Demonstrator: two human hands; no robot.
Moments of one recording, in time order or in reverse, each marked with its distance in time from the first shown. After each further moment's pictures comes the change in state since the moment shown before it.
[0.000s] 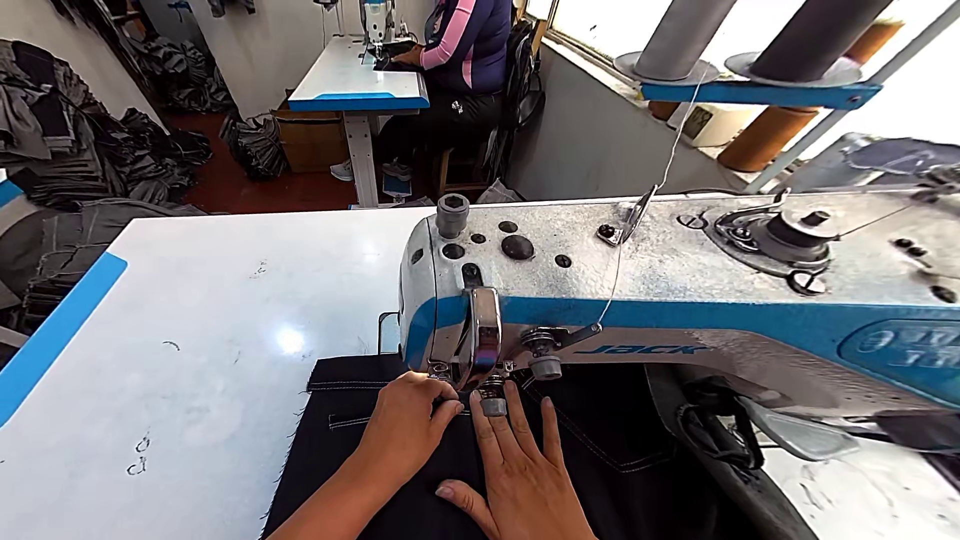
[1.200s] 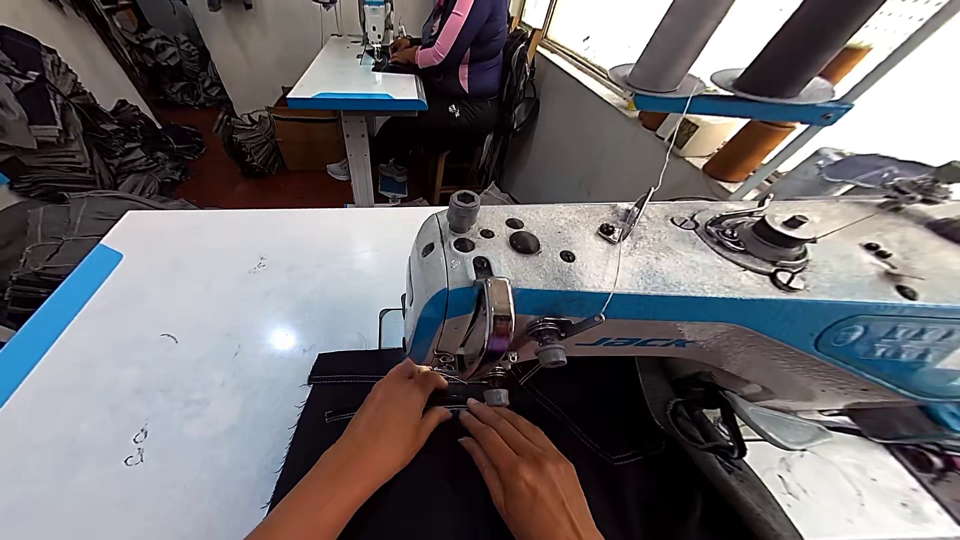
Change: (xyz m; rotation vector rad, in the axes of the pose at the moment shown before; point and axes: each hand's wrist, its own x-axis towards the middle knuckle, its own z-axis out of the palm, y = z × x) left_hand -0.002 -0.003 -0.026 0.133 -0.183 0.020; right_hand 0.005 0.004 0.000 0.146 0.221 -0.092
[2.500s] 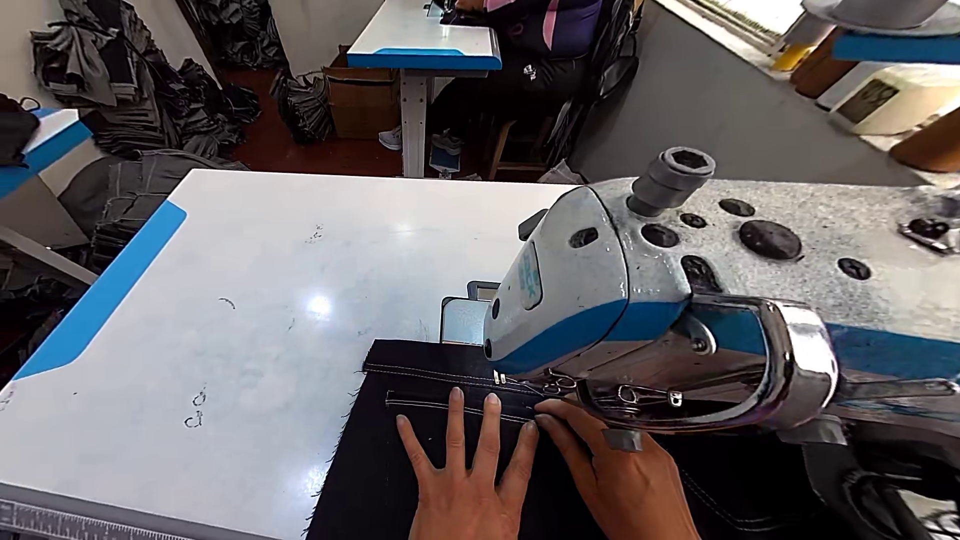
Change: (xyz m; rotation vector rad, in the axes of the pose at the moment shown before) left_hand -0.063 0.029 0.053 0.363 0.080 -0.066; right_hand 0.029 0.016 0.006 0.027 -0.062 0.139
